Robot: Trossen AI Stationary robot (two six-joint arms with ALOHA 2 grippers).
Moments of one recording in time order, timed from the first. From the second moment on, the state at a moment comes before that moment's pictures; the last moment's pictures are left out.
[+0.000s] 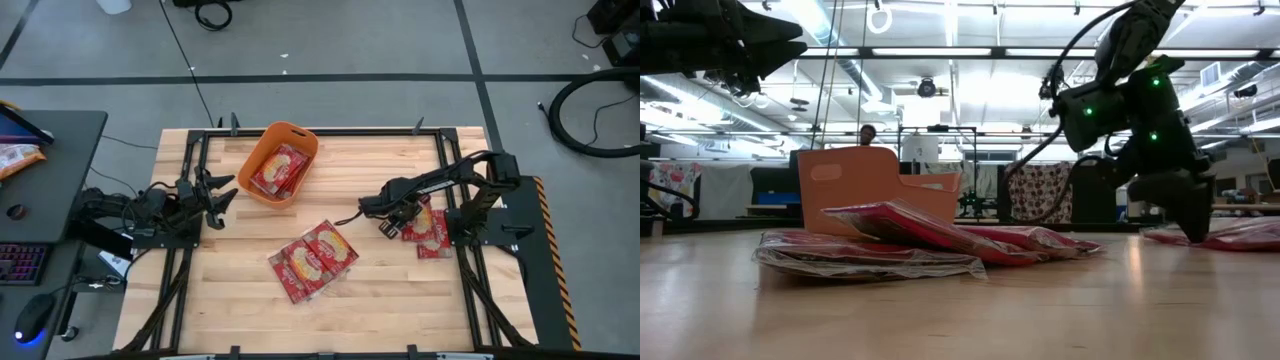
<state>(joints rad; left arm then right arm) -0.18 0.07 0.01 0.45 -0.57 0.12 -0.08 1.71 0.88 -1.04 0.08 0.81</state>
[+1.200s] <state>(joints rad) -0.18 0.07 0.01 0.45 -0.56 0.14 0.12 1.71 1.23 -1.13 0.31 0.75</state>
